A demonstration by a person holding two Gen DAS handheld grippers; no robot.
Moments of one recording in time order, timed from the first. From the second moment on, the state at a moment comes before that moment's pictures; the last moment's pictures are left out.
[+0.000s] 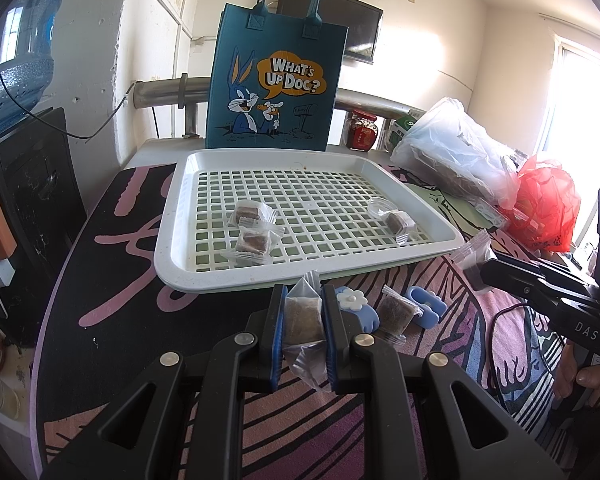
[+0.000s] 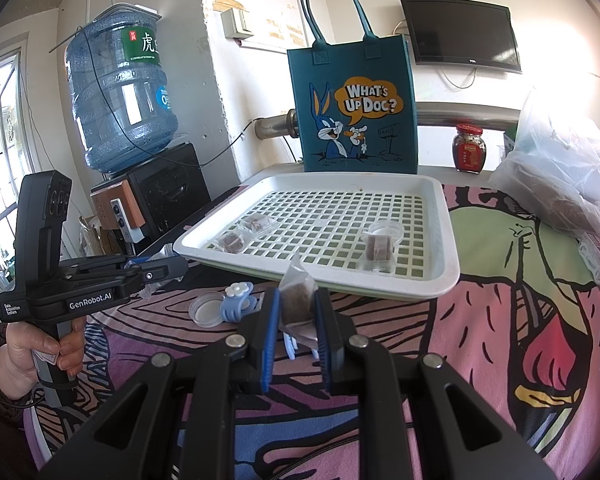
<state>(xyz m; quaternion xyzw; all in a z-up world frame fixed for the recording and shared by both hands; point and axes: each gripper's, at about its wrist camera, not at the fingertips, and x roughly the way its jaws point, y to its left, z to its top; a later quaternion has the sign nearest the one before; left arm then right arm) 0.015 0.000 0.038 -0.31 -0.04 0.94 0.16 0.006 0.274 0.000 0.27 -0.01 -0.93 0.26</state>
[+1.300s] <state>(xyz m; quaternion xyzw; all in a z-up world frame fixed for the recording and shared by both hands) 0.015 0.000 0.037 -0.31 -0.04 0.94 0.16 0.007 0.274 0.000 0.27 -0.02 -0.93 0.26</state>
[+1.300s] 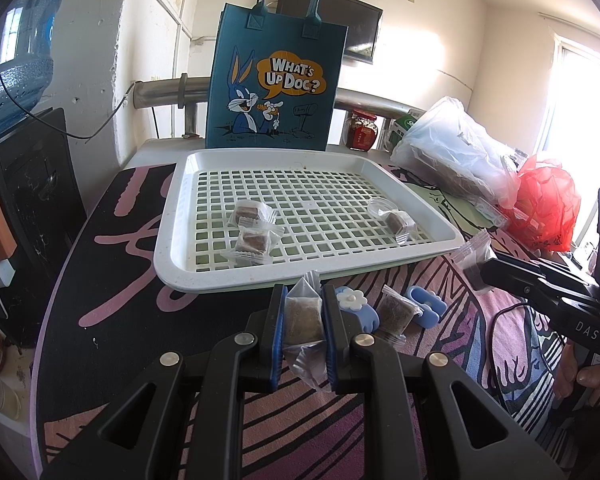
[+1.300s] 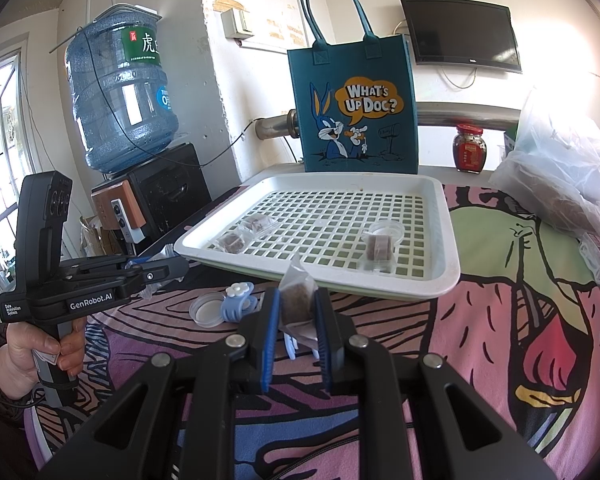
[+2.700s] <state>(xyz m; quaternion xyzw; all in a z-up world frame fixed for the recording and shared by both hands) -0.165 -0.016 0.054 -0.40 -0.07 0.91 0.12 -0.181 0.260 0.032 0.36 -0.03 -0.90 0.23</state>
